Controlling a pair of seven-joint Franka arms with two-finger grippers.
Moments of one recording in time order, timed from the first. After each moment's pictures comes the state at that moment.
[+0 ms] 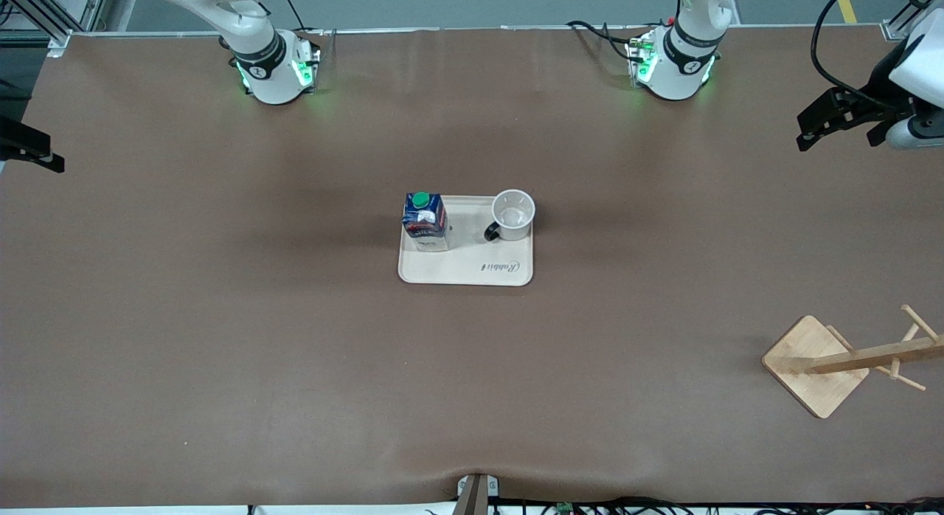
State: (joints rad) left arm 0.08 -0.12 -0.16 -1.62 0.02 1.51 -0.13; right arm 0.05 0.16 -0.22 -1.24 0.05 1.28 -0.33
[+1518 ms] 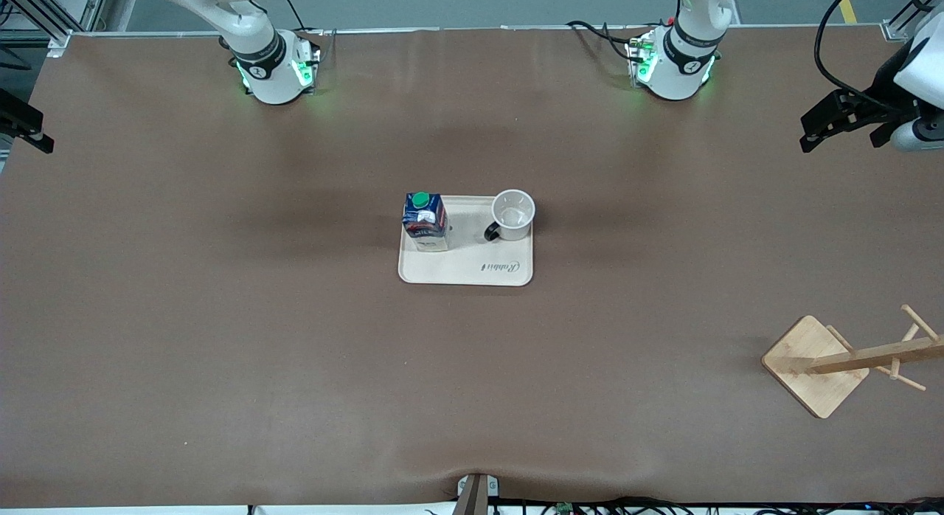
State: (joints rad) left arm 0.08 -0.12 -0.16 -1.62 0.02 1.51 -0.12; right arm 0.07 -0.07 -0.19 -1.54 -0.02 1.46 -0.17
